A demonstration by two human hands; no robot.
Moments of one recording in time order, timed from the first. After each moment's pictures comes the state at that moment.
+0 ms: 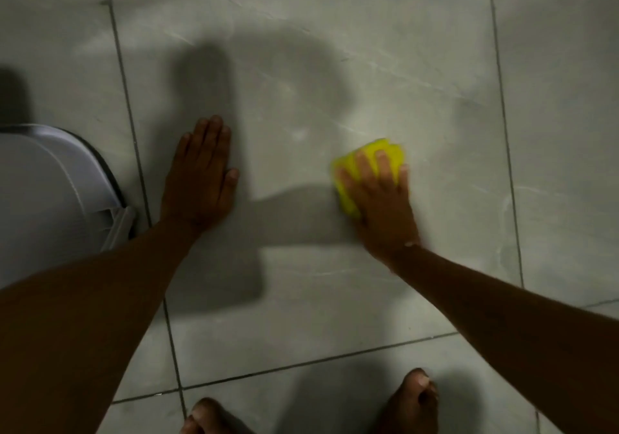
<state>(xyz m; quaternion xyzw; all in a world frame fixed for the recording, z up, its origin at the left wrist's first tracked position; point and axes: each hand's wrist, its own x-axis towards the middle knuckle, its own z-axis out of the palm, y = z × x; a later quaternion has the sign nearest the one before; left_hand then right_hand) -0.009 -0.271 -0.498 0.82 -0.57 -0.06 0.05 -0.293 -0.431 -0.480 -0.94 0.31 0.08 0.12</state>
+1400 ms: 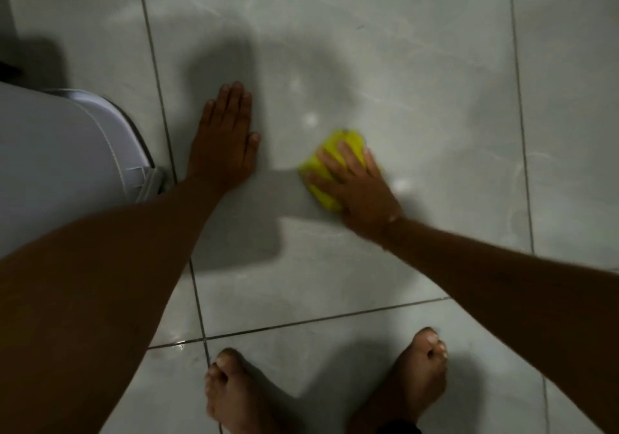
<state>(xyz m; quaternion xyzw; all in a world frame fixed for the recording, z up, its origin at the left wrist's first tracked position) -0.010 -0.273 -0.488 0.82 -0.56 -0.12 0.02 -0.271 -0.386 -0.474 -0.97 0.16 0.11 0.14</state>
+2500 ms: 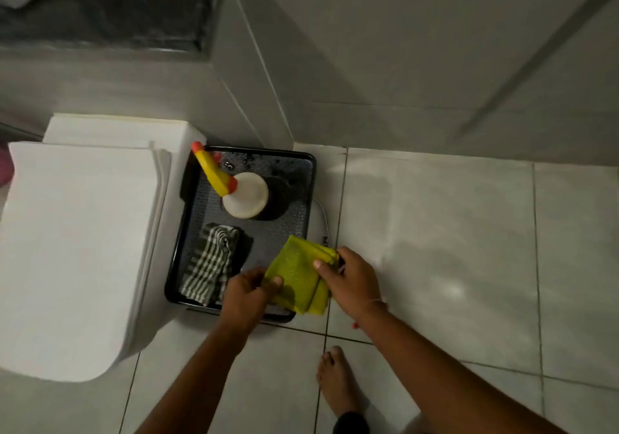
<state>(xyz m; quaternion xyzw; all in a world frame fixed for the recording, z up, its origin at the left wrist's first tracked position) 0.004 -0.035 -0.036 0.81 0.09 -0.38 0.45 -0.087 -0.199 -0.068 -0.71 0.41 0.07 0.56</state>
